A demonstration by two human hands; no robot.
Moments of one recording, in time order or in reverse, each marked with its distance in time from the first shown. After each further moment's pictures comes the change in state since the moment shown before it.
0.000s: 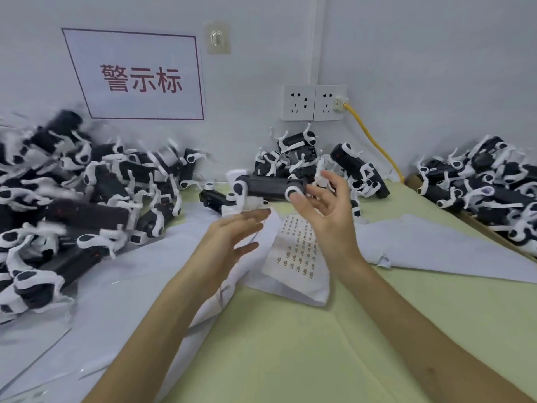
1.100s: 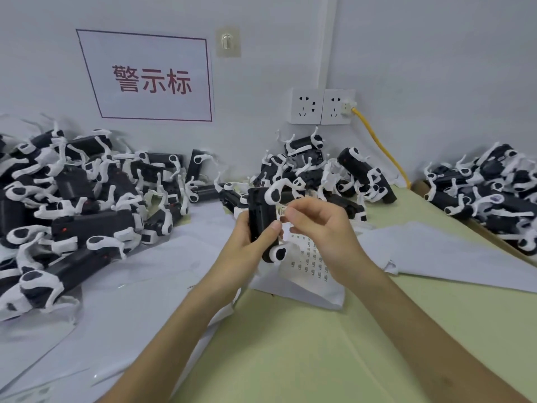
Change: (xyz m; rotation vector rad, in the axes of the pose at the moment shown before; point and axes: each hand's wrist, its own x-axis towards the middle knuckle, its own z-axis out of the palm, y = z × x) left_hand -0.006 -0.013 0.015 0.075 0.035 0.140; right_hand -0.003 -0.002 0.002 -0.032 -0.276 0.031
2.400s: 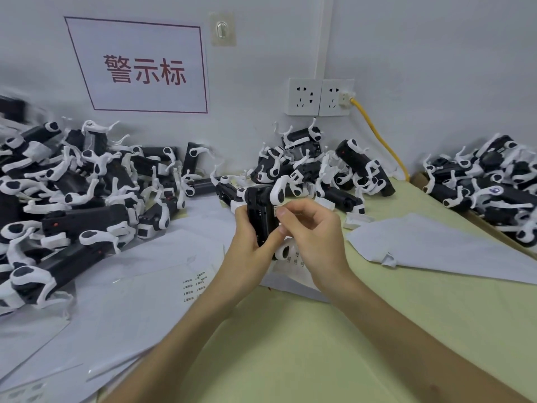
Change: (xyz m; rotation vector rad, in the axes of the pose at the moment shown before) left_hand -0.010 -0.003 0.016 0.268 0.073 0.114; right_hand -0.015 0.006 0.026 -0.025 0.228 -0.032
